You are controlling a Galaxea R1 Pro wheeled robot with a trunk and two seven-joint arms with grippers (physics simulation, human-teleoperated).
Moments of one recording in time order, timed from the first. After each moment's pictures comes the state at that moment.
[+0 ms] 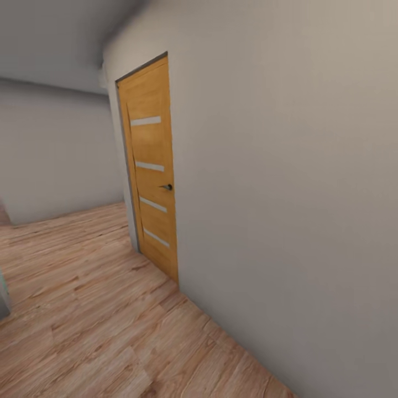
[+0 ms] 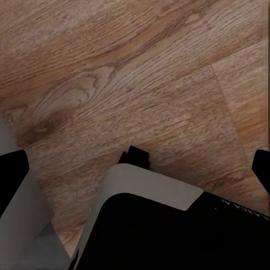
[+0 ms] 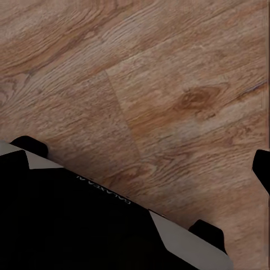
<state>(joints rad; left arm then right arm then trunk) -0.33 0.02 0.04 0.03 0.31 0.06 0.17 -0.32 0.15 0.15 0.06 0.17 -0.16 0.15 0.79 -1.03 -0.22</state>
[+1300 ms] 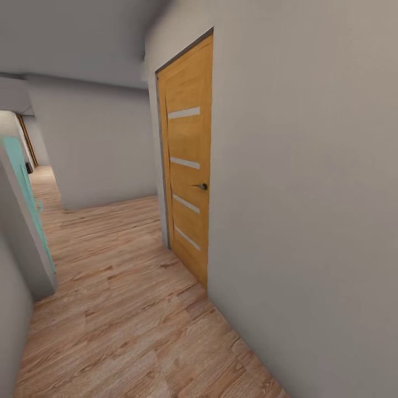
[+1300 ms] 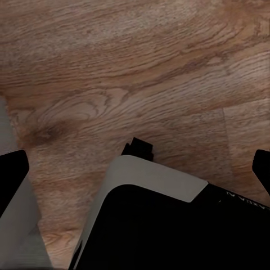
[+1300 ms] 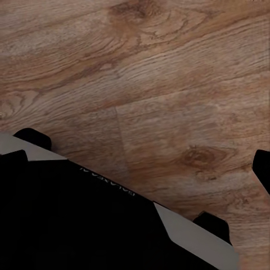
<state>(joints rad) -0.33 0.02 0.04 0.04 0.31 0.06 0.17 -0.32 0.15 0.15 0.06 0.17 -0.16 0.15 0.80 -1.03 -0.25</state>
